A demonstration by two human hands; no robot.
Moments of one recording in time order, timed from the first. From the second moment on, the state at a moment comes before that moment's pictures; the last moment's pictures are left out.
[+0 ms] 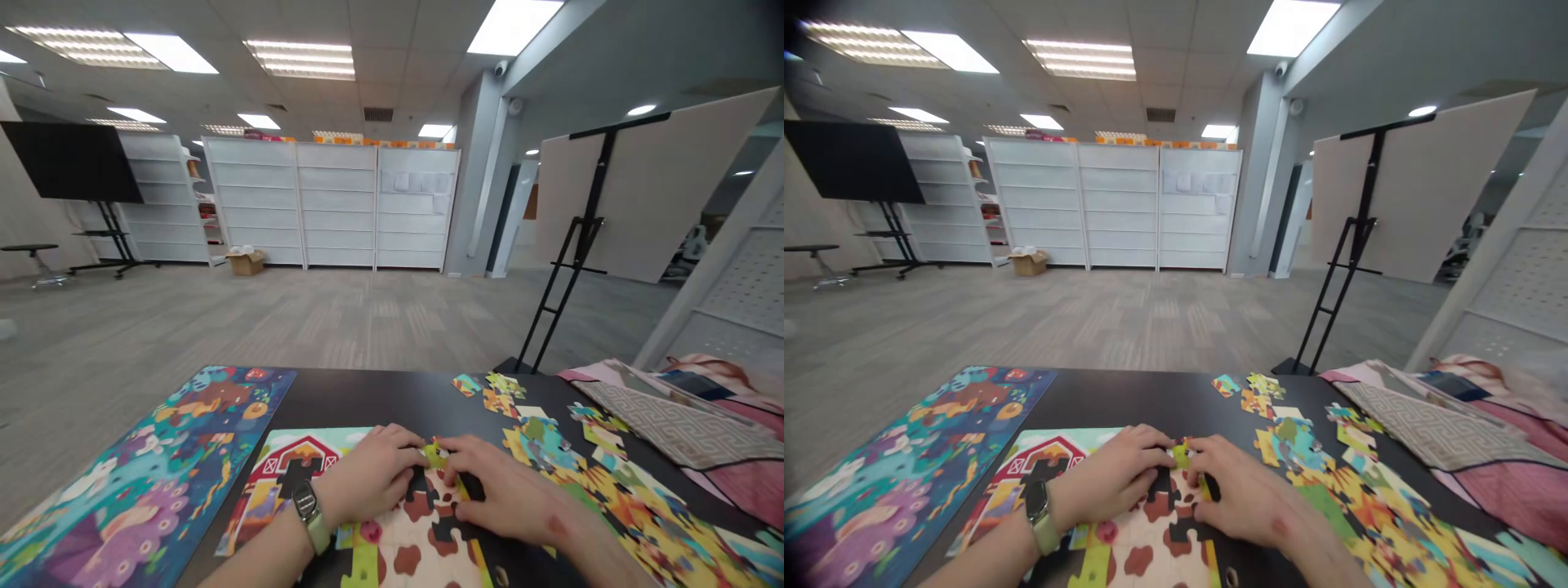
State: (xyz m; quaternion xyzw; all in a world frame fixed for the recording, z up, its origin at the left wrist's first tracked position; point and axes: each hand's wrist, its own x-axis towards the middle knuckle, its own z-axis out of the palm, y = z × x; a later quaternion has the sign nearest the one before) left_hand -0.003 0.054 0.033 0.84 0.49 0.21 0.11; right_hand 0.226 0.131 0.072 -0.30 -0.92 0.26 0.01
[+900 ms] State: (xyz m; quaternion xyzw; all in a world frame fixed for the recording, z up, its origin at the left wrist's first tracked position) left_hand -0.001 0.050 0.035 0.84 0.47 0.22 0.15; right_hand 0.237 0.145 0.065 -0.27 -0.93 0.26 0.02
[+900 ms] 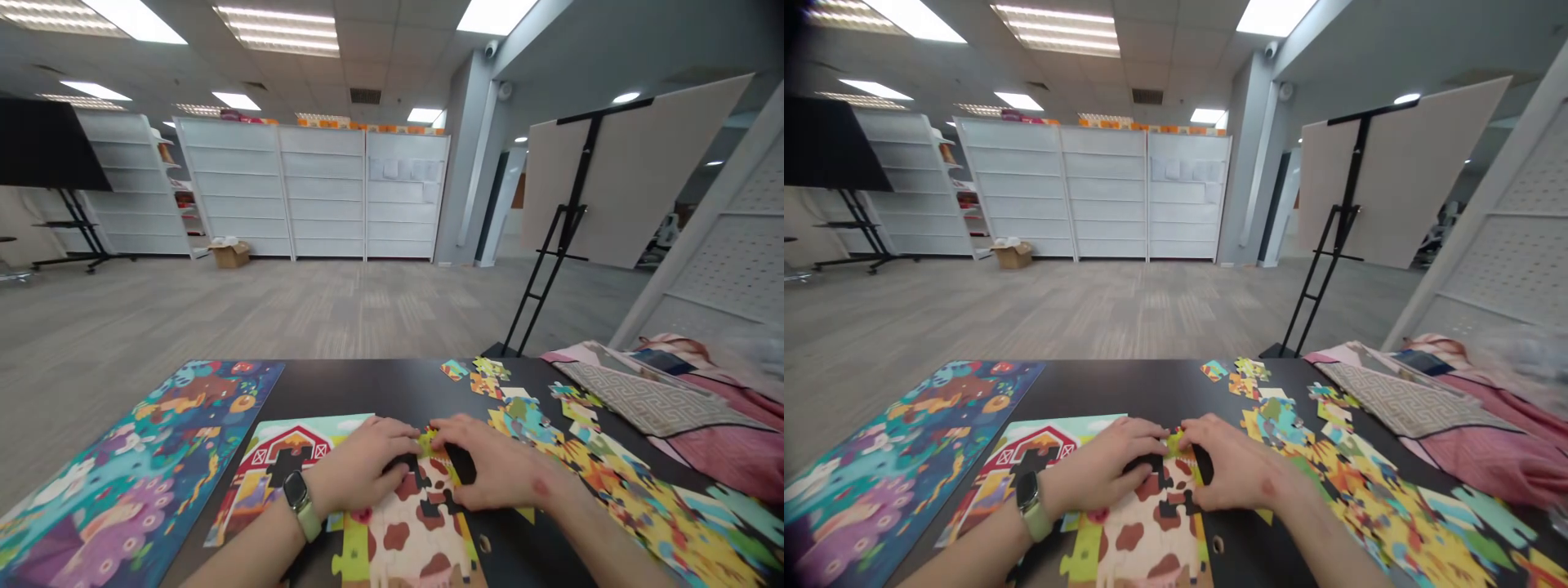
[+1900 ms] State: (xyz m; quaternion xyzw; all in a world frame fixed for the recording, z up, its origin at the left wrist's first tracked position) left_hand 0.000 0.049 0.037 0.86 0.45 0.22 0.13; right_hand 0.231 0.133 0.077 -0.27 -0.92 0.29 0.00
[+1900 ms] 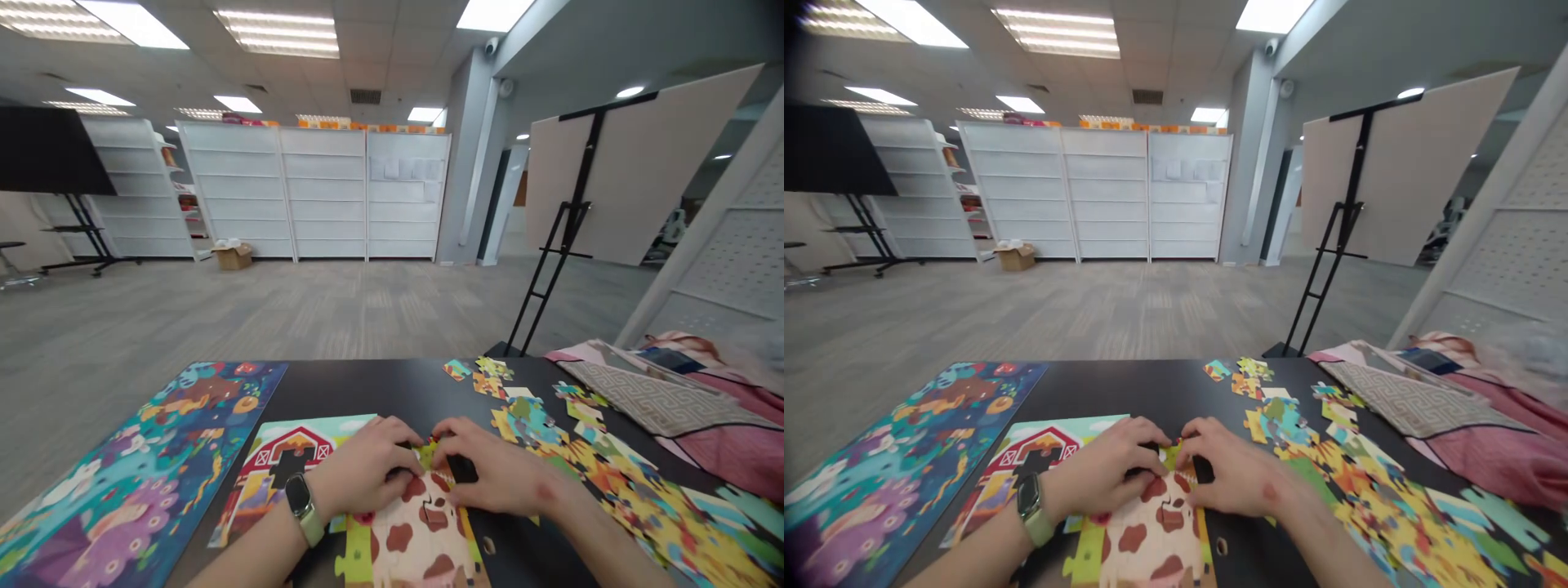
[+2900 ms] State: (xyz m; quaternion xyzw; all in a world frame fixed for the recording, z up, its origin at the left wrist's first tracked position) left_hand 0.015 0.034 0.048 0.89 0.40 0.17 0.11; right_hand 0.231 0.134 0.071 -0.27 -0.92 0.29 0.02
